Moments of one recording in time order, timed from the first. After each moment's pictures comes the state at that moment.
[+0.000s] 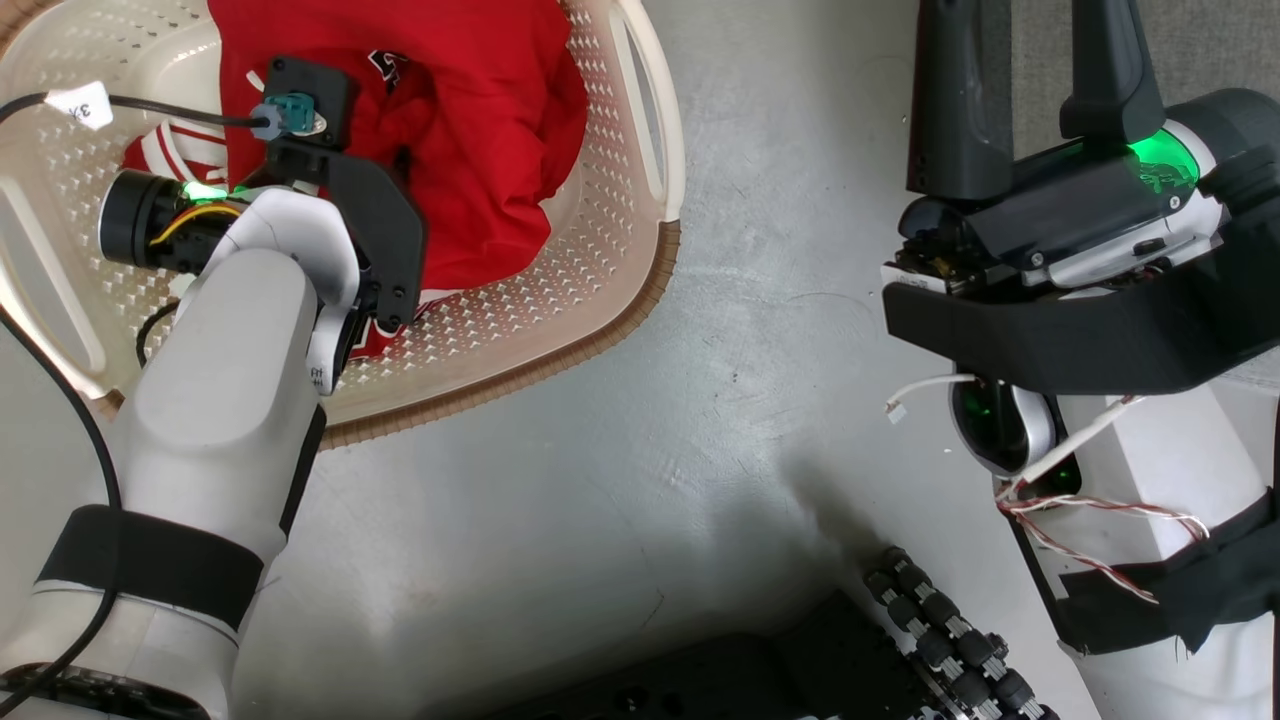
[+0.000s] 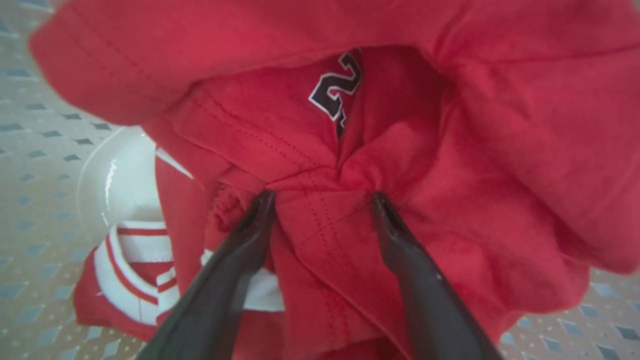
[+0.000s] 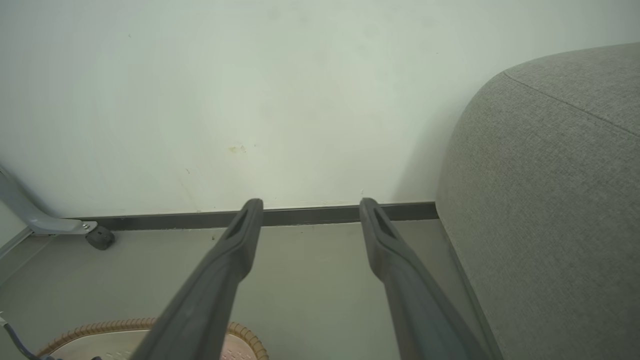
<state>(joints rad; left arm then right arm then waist) -1.04 0.17 -0.53 0.89 -0.38 0.02 0.28 -0.68 -0.06 0.36 -0.14 0.27 -0.12 -0.24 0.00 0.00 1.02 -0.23</state>
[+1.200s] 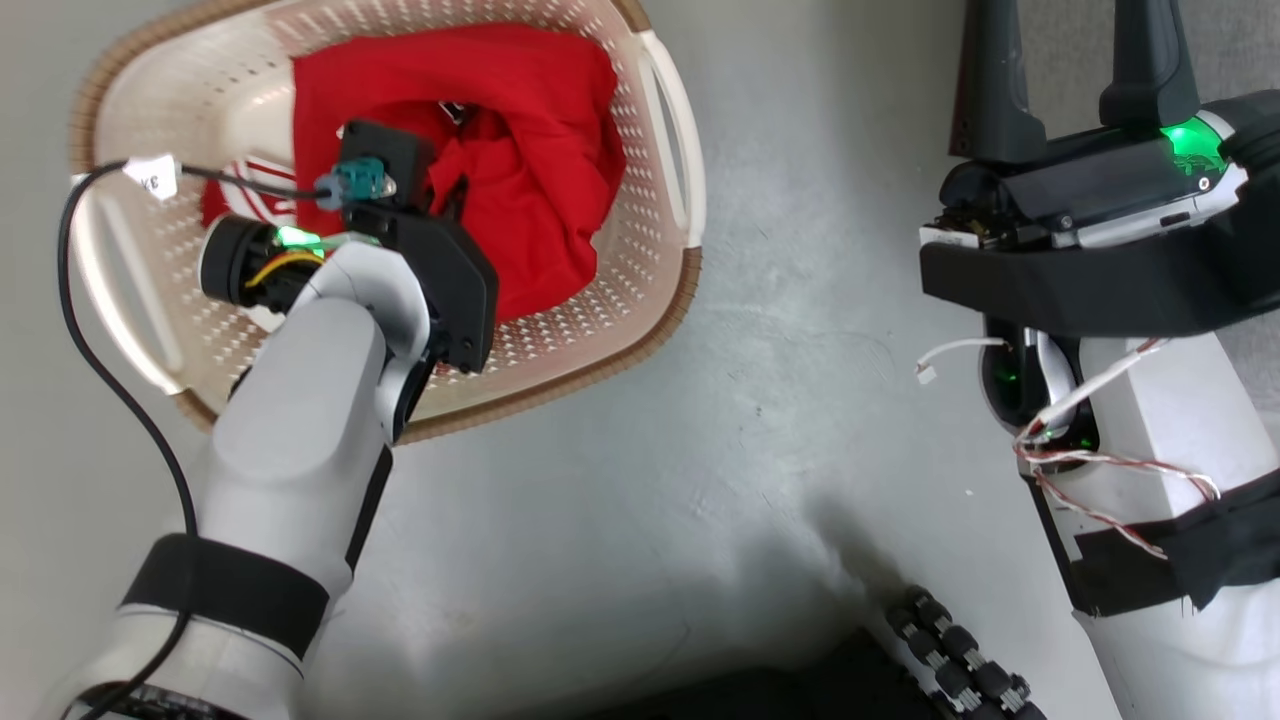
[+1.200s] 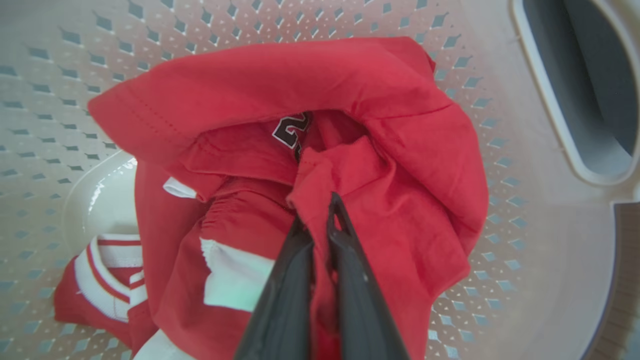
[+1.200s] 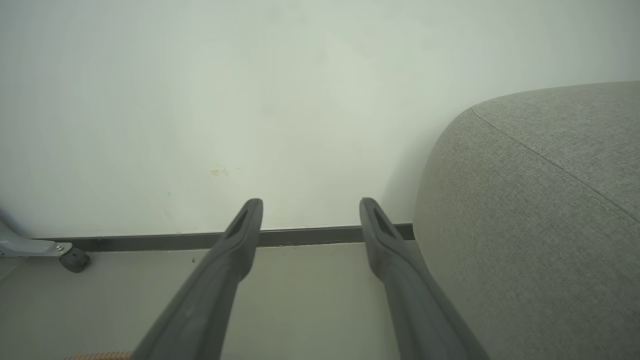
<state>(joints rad) -1.00 0.09 -0.53 0.95 -0.43 -0.07 0.12 -0.70 -0.06 0.29 -0.05 0.25 -0.12 -0.25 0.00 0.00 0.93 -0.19</state>
